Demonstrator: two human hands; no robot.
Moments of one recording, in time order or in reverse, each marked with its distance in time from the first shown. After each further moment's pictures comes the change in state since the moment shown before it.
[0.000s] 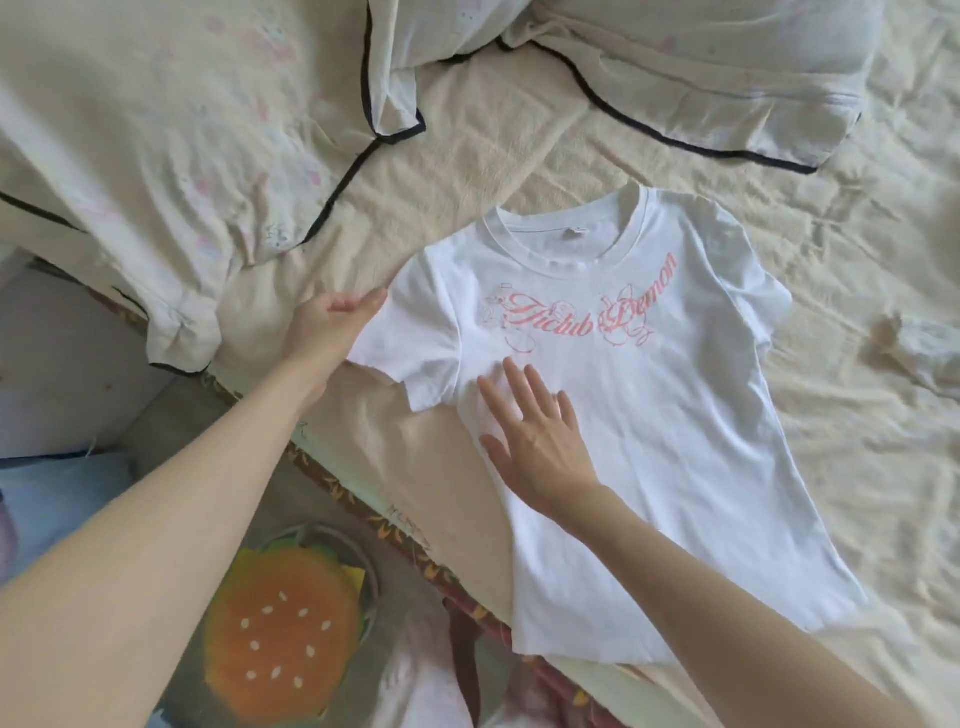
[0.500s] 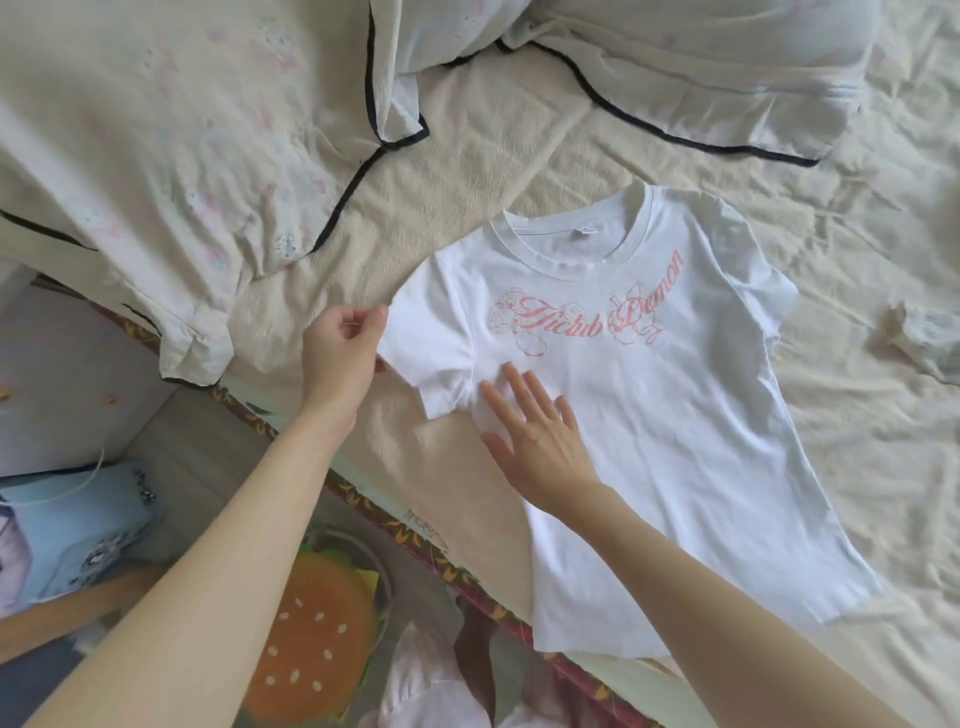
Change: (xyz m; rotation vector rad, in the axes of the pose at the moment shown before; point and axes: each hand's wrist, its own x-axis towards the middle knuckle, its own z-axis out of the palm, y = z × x) left_hand -0.036 0.010 0.000 -0.268 0.086 0.036; right_hand 0.006 -0.014 0.004 0.080 0.027 0.037
